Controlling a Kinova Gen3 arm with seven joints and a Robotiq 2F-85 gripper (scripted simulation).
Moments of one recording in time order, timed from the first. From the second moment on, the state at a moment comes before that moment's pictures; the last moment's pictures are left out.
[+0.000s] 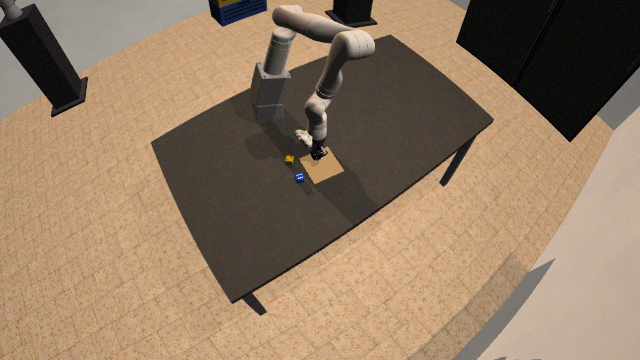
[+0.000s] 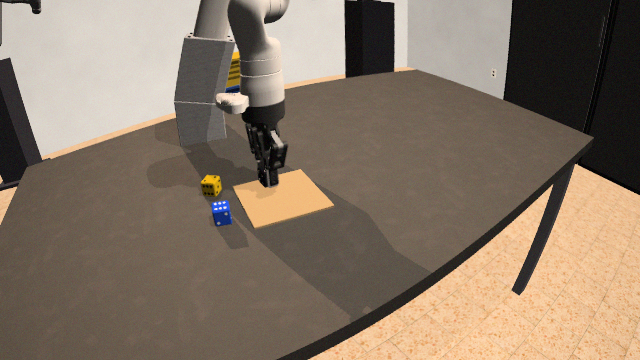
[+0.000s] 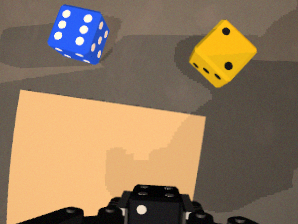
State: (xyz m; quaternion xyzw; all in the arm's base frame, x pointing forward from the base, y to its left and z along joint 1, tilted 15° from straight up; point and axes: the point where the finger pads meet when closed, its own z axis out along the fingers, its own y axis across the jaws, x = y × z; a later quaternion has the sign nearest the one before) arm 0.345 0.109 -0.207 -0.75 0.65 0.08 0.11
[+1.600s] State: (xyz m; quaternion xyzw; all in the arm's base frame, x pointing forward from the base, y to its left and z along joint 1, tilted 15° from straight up) arm 0.345 0.110 -0.211 -0.75 0.65 0.08 0.11
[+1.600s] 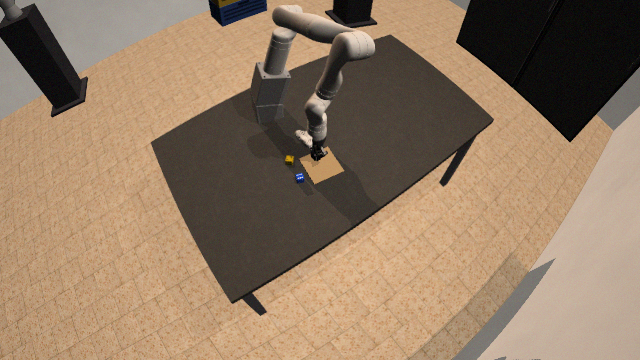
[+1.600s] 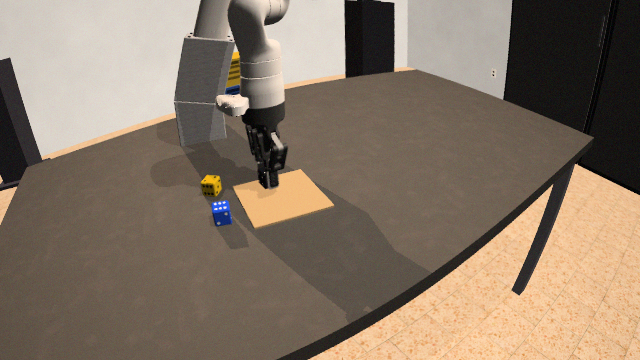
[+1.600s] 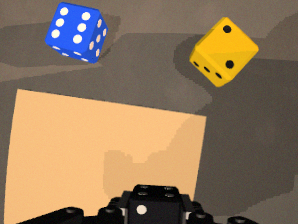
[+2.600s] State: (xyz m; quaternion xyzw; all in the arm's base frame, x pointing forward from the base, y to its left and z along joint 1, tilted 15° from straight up) arm 0.345 0.110 -0.210 -0.75 0.65 0.08 0.11
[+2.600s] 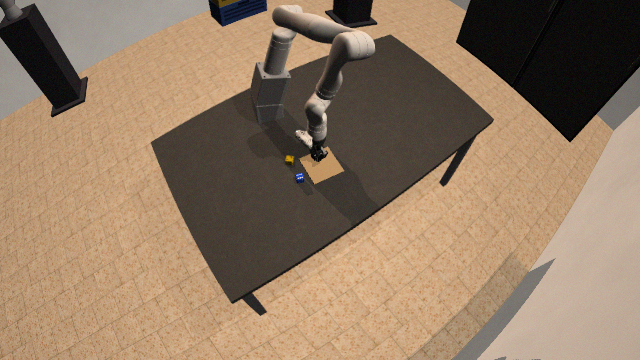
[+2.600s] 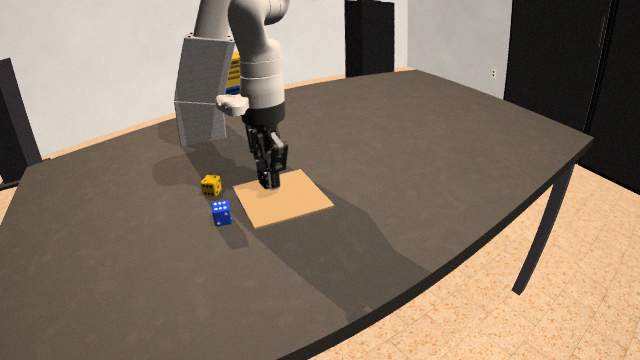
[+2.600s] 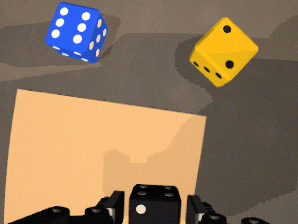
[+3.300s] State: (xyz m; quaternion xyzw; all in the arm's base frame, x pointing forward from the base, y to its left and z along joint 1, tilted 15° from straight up) arm 0.333 0.097 -0.152 -0.75 0.64 0.09 0.10
